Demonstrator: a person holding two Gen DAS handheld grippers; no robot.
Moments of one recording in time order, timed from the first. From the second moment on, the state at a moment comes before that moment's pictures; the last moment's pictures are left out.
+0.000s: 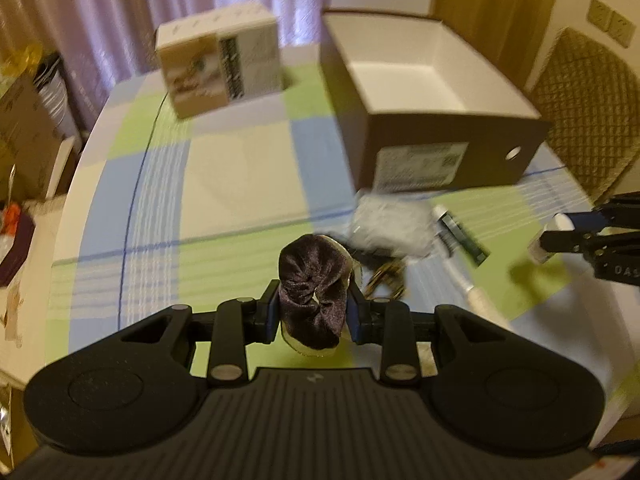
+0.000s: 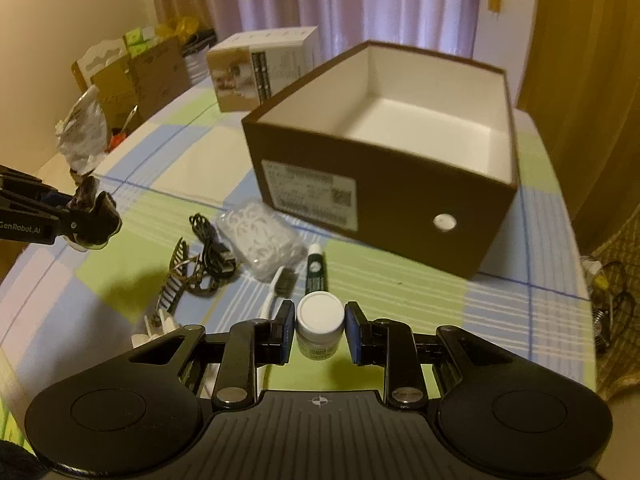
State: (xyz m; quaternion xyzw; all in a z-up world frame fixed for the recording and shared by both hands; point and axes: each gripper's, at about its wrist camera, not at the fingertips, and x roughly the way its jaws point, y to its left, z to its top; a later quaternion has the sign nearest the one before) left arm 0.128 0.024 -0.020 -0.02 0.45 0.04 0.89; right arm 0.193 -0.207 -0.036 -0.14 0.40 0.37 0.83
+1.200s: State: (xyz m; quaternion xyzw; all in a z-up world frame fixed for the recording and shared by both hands) left arm 0.320 -0.041 0.036 0.03 0.38 -0.09 0.92; right arm 0.324 -0.189 0.037 -0.11 0.30 0.36 0.88
